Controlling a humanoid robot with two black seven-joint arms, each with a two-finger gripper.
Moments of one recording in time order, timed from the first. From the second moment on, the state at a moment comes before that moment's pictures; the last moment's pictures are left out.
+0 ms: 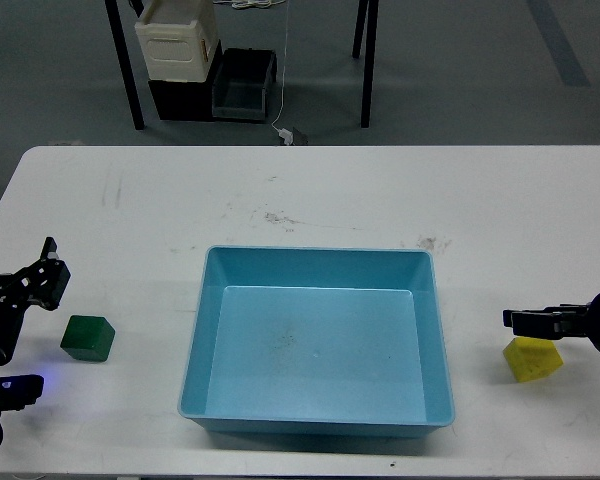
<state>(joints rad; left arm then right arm) 0.08 0.70 -0.93 -1.54 -0.87 -0.49 -0.49 0.53 -1.00 0.56 1.73 -1.42 0.49 -0.26</state>
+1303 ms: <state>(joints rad) 0.09 0.69 -0.93 -1.51 -0.87 -0.49 -0.49 0.51 -0.97 0.43 1.72 -1.53 0.49 -0.26</state>
